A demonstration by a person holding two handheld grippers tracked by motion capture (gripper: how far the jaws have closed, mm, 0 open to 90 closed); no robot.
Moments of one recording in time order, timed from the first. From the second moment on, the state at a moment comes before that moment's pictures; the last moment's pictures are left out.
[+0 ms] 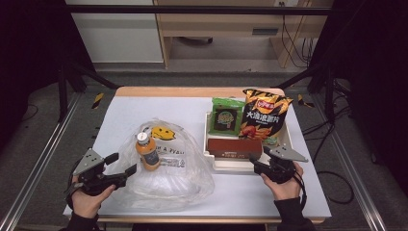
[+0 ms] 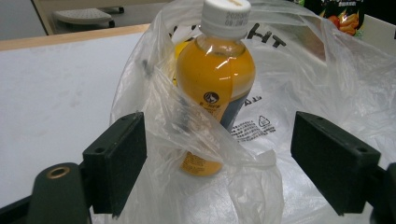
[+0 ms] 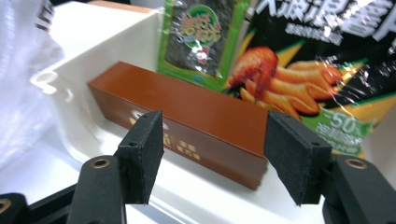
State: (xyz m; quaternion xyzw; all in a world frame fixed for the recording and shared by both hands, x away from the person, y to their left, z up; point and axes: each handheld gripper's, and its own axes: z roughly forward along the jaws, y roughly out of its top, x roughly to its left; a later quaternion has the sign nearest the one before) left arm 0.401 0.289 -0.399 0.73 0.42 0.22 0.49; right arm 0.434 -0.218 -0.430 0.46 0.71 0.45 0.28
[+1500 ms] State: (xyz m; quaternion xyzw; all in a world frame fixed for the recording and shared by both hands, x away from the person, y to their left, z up) left arm 0.460 0.236 -0.404 0.75 0.44 0.24 0.43; right arm 0.431 -0.214 -0.428 0.45 0.71 0.47 0.27
